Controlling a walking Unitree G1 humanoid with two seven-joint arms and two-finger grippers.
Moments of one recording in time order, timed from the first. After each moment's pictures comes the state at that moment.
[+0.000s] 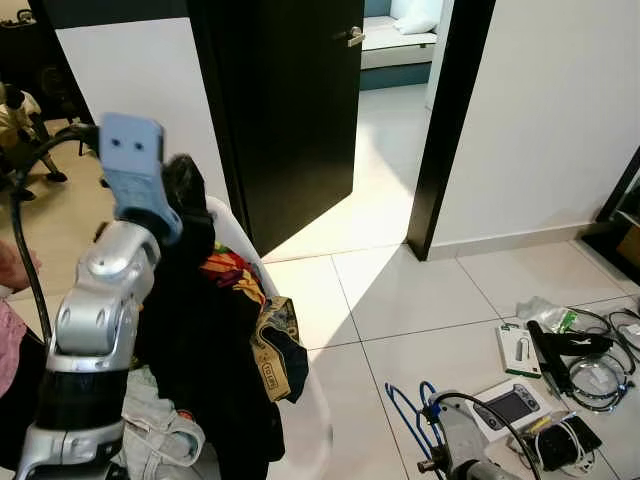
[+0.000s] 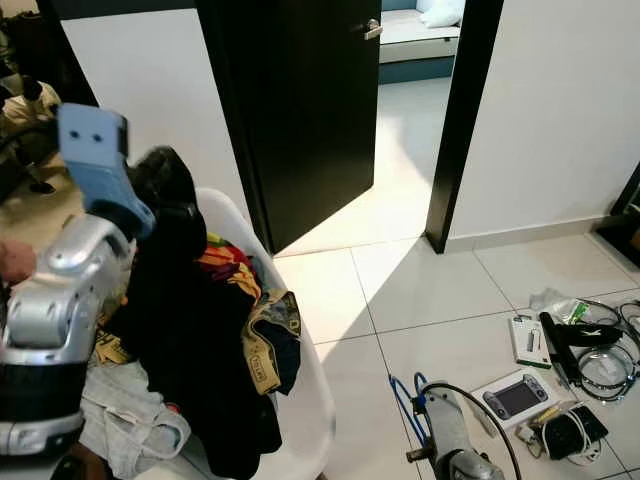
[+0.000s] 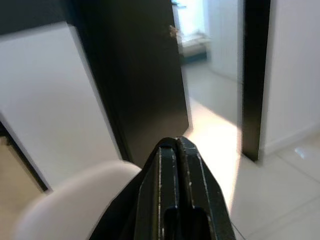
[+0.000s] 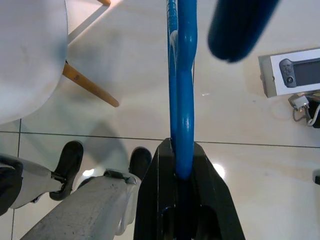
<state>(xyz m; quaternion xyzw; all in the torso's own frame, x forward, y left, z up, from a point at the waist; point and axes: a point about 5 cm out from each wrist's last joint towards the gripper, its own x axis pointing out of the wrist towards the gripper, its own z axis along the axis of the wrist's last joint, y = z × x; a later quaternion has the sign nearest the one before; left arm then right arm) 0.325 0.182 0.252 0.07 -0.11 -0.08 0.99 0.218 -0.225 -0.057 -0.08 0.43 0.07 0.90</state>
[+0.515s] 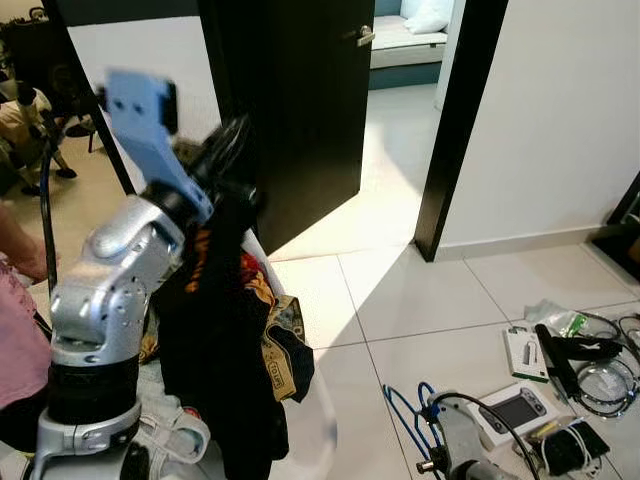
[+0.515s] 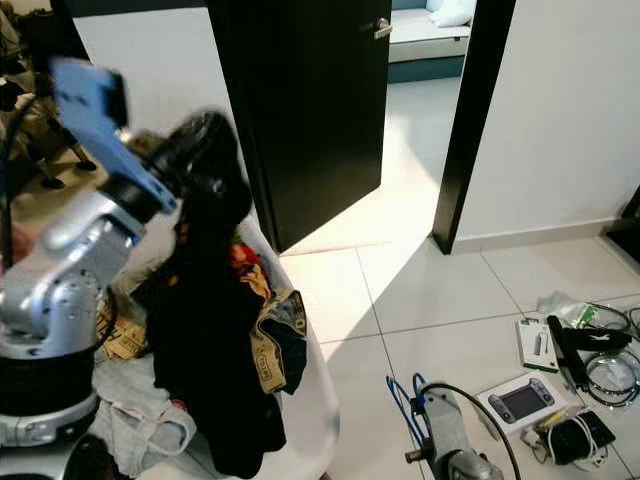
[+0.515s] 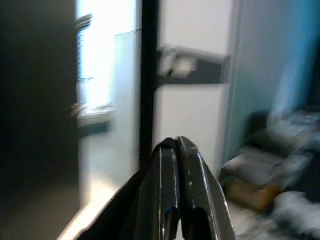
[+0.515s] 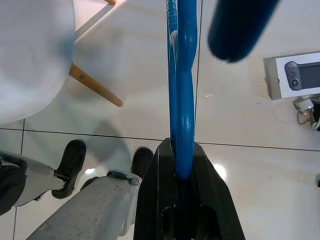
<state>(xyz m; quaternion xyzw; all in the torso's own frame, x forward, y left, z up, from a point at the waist) 0.293 0.151 0.333 -0.14 -0.28 -0.27 0.91 0.218 -0.225 -0.057 -0.08 0.43 0.07 0.90</state>
